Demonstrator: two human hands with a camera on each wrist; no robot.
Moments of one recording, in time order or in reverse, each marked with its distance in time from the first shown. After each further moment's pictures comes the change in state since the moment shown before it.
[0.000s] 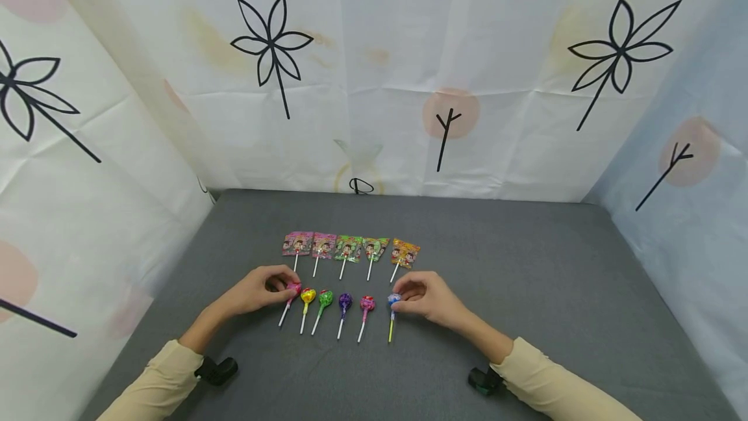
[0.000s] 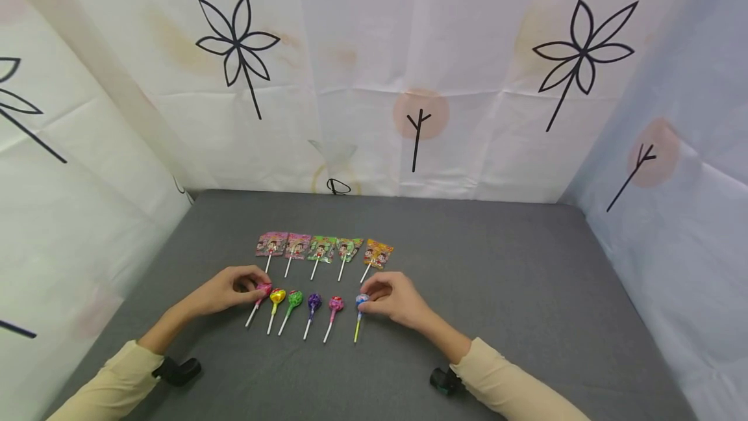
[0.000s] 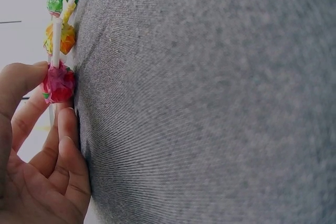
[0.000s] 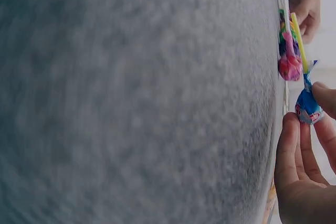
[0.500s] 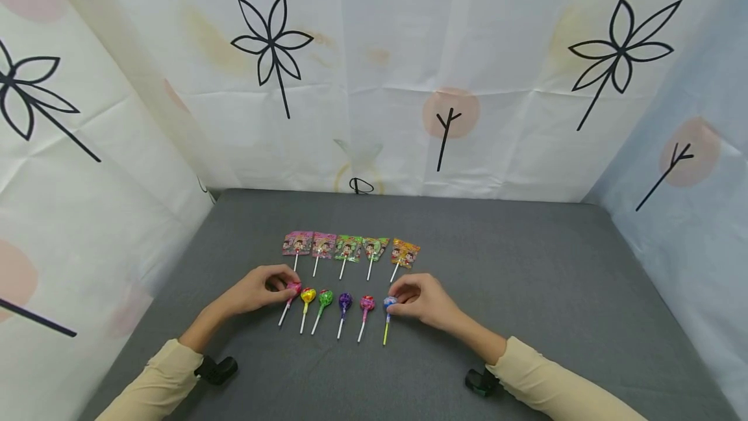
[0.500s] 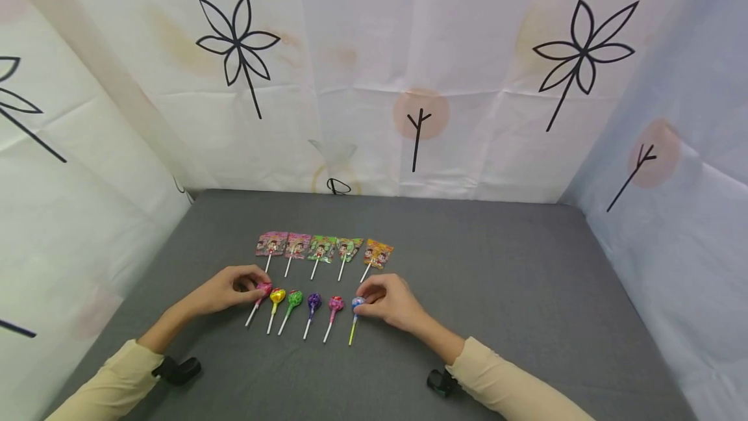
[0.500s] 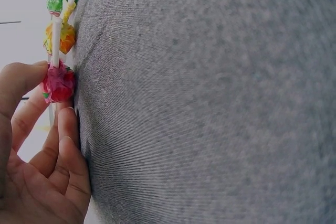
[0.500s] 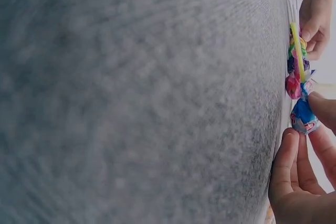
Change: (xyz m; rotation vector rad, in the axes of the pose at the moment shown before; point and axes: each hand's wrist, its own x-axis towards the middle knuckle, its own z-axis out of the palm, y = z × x) left_hand 0.001 -0.003 0.000 0.011 -0.003 -0.025; right_hand 0.003 -0.006 0.011 -0.090 0.037 0.048
